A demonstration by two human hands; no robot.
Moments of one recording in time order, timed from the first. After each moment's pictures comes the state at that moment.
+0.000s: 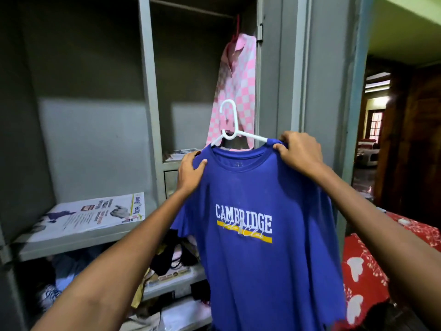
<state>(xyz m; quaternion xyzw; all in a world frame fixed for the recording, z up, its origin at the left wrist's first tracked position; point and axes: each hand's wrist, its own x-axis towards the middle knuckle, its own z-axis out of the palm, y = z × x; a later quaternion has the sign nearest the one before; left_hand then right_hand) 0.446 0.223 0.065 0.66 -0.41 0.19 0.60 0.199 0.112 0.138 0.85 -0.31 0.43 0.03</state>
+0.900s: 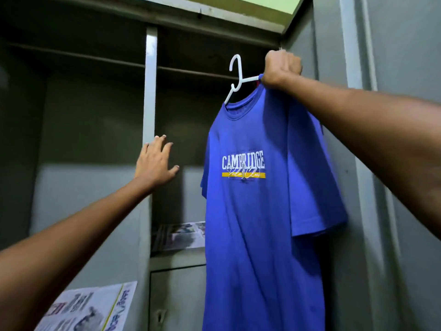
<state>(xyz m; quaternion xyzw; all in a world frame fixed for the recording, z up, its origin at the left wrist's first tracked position) 0.606 0.189 0.272 0.79 -0.31 0.51 0.16 0.381 0.025 0.447 0.75 -0.29 0.57 0.17</state>
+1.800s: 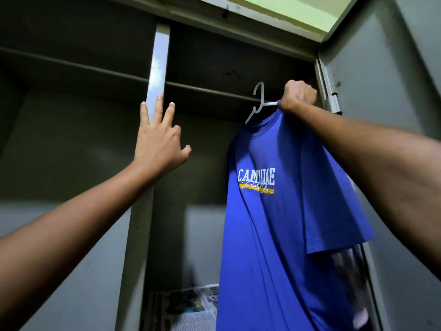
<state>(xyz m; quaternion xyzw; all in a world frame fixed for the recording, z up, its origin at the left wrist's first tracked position) 0.699 0.154 0.387 0.69 -0.20 0.69 0.04 0.543 -0.070 0.512 0.69 -0.34 0.63 0.12</state>
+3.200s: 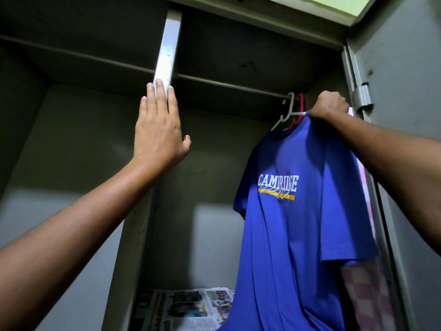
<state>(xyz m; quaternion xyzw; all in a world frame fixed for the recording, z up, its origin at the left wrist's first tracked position) 0.705 0.148 0.377 0.66 -0.17 0.71 0.16 0.553 -0.136 0.506 0.70 -0.33 0.63 0.03</state>
